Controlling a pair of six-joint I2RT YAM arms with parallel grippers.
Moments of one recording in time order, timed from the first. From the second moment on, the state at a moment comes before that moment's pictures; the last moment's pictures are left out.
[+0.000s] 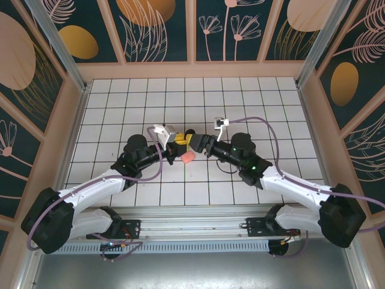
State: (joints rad) left arm -0.65 1.18 0.54 0.58 0.45 -0.15; right arm 0.81 1.12 0.61 0.45 -0.23 0.88
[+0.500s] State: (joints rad) left arm -0.65 1.23 0.54 0.72 0.54 -0.25; right arm 0.70 0.80 0.50 0.42 -0.30 0.46
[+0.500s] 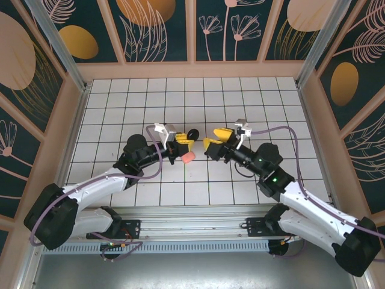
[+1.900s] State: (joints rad) left arm -0.60 1.35 0.64 0.96 0.98 -0.42; right arm 0.47 1.07 0.88 0.04 -1.05 -0.10
